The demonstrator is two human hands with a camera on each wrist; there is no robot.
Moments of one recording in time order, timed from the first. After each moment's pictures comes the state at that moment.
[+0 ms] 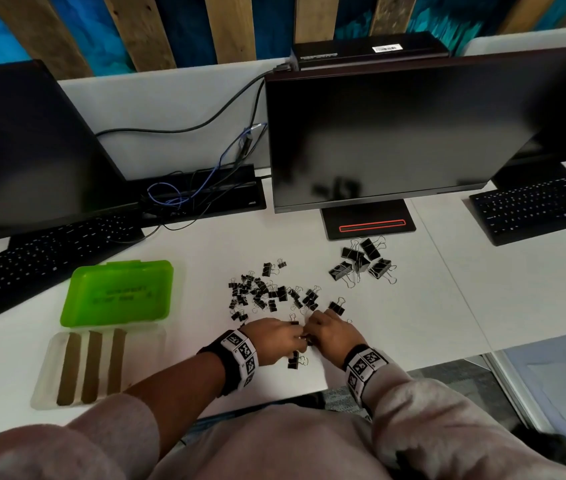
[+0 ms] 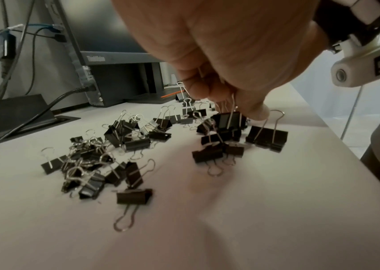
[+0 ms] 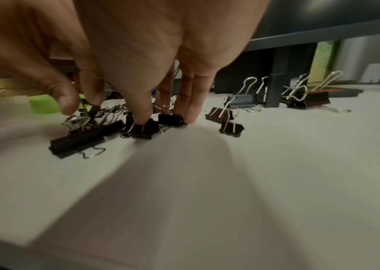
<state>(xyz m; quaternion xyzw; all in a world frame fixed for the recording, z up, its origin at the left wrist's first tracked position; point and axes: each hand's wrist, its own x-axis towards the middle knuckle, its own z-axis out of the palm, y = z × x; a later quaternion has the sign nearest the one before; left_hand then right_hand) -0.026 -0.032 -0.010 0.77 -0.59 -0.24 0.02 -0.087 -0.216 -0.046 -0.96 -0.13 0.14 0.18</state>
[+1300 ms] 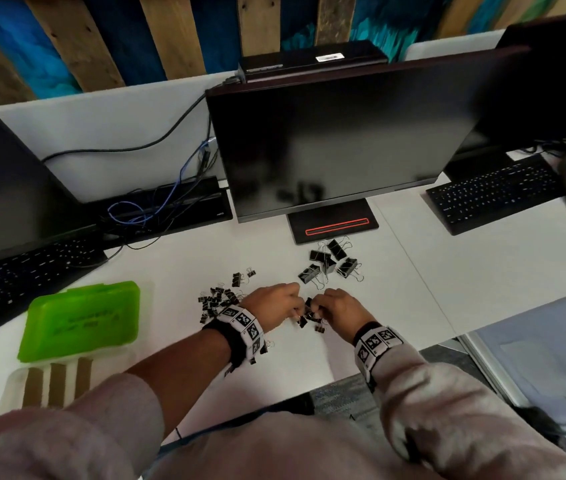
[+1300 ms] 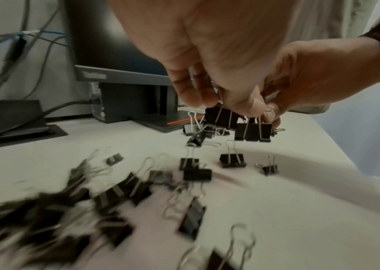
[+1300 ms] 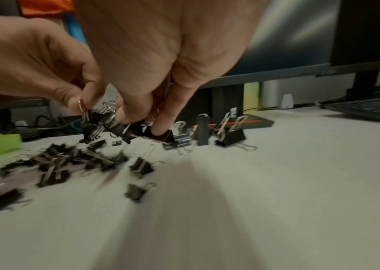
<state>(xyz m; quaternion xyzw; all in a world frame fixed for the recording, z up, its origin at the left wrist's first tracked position) 0.012 -0.099 0.008 0.84 -0.48 -0.19 0.15 -0.074 -0.283 -0.010 -0.96 -0.02 0.10 0.27</state>
